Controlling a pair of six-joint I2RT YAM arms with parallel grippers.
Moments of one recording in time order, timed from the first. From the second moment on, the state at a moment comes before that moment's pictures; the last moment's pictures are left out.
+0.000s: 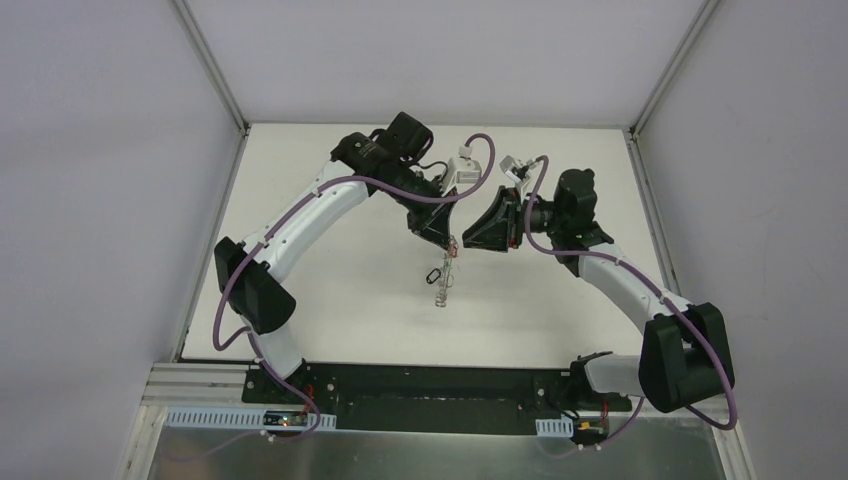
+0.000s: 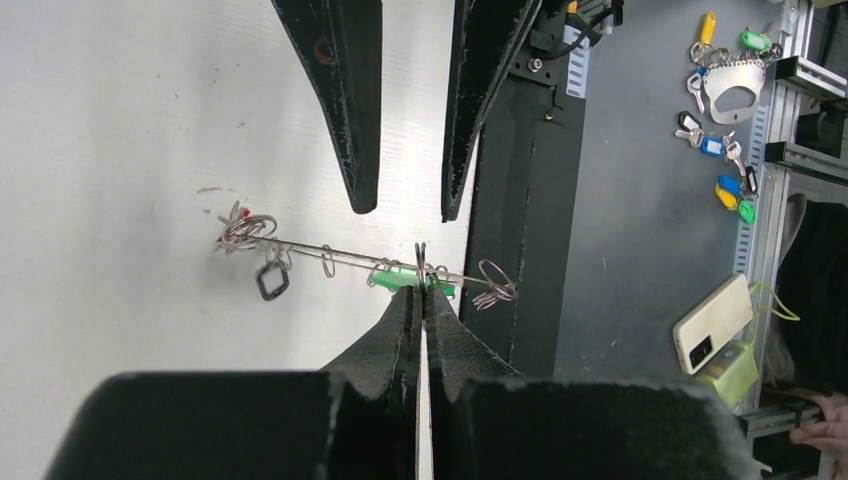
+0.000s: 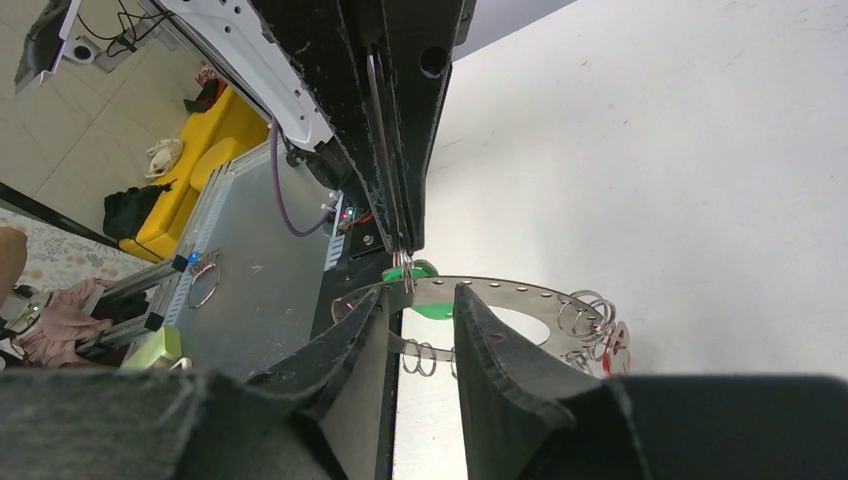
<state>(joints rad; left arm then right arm) -0.69 1.75 1.85 -1.14 0.80 0.34 0.33 1.30 0.80 0.42 -1.29 0.43</state>
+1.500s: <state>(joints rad) -0.69 1.78 1.85 -1.12 0.83 0.29 0.39 1.33 0.80 0.43 -1.30 0.45</state>
